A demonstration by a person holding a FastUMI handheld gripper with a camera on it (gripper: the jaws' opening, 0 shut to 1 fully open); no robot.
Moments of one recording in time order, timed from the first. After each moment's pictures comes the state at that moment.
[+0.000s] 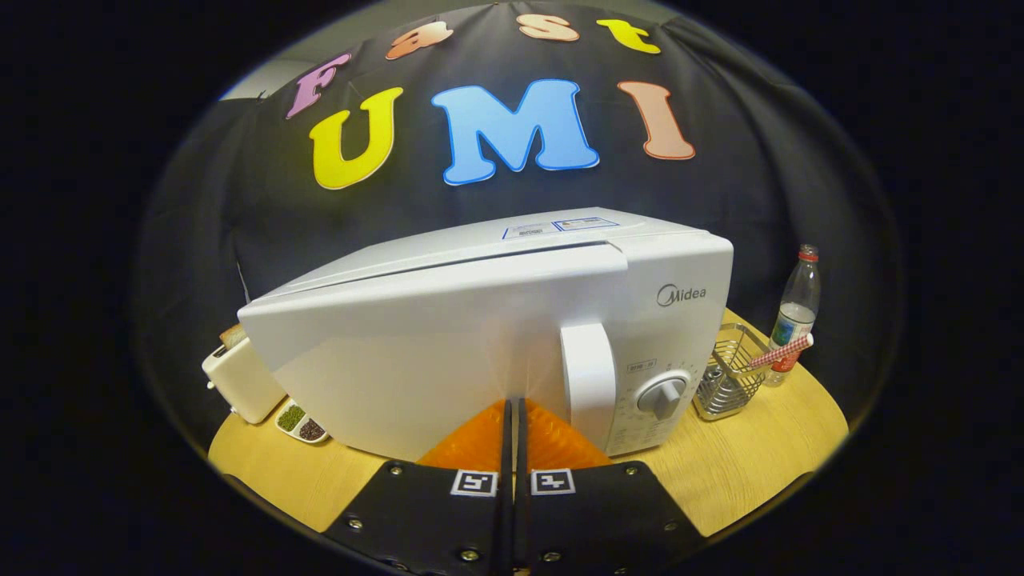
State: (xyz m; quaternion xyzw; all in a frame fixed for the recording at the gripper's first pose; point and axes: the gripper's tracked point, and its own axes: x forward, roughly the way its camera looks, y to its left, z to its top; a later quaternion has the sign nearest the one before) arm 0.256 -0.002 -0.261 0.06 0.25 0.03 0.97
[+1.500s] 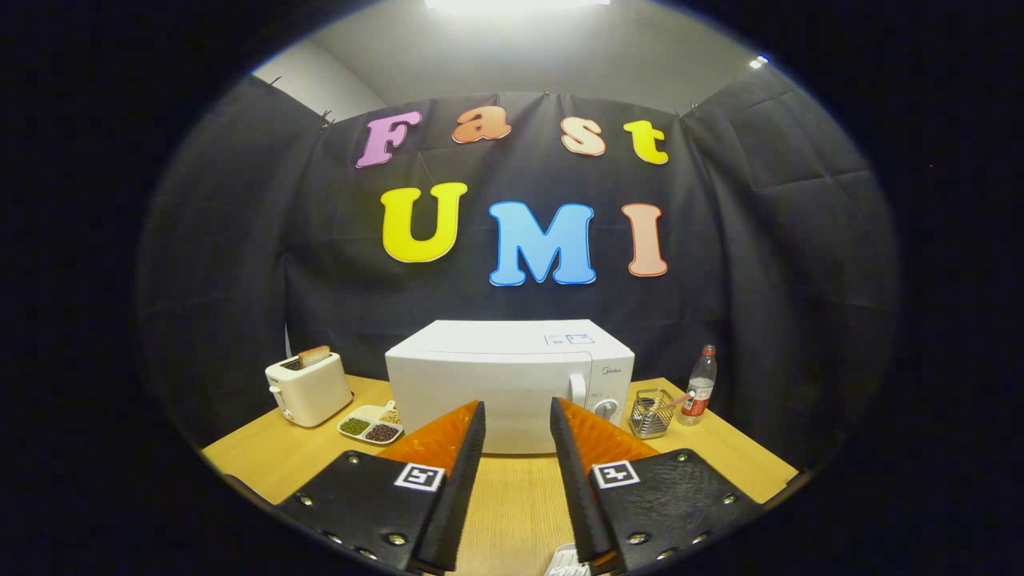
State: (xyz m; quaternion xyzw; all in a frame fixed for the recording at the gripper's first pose) arm 0.047 0.047 -0.097 -0.01 0.09 0.02 1.00
